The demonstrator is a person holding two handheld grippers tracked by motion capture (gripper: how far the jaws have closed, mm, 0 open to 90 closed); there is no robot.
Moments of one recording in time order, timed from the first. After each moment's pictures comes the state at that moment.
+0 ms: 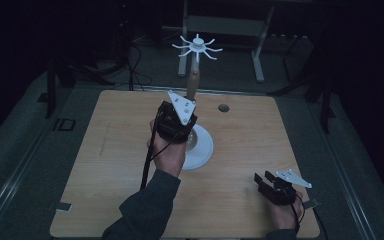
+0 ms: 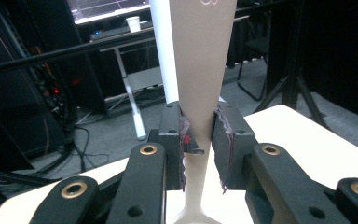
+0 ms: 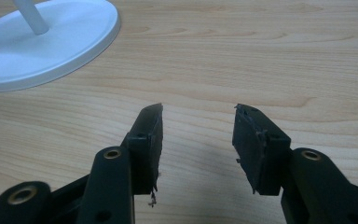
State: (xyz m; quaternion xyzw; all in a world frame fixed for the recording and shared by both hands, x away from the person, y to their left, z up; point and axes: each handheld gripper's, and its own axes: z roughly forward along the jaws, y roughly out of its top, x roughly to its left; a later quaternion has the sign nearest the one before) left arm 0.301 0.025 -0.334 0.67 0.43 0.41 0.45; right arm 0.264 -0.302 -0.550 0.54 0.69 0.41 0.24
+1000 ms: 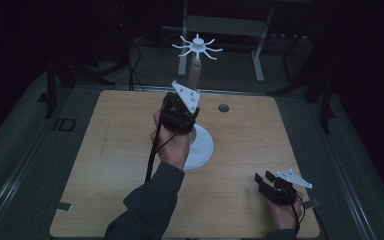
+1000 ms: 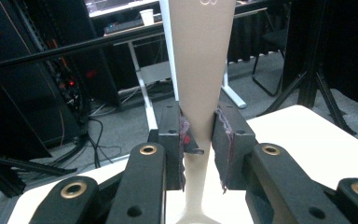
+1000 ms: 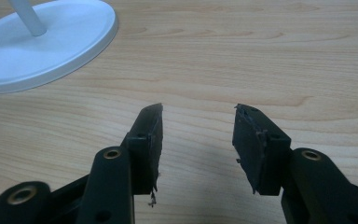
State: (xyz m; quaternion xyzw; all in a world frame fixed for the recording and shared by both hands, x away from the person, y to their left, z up) left arm 0.318 0.016 -0.322 0.66 0.45 0.42 0.42; right arm 0.264 -0.303 -0.550 0.55 0.69 0.41 0.25
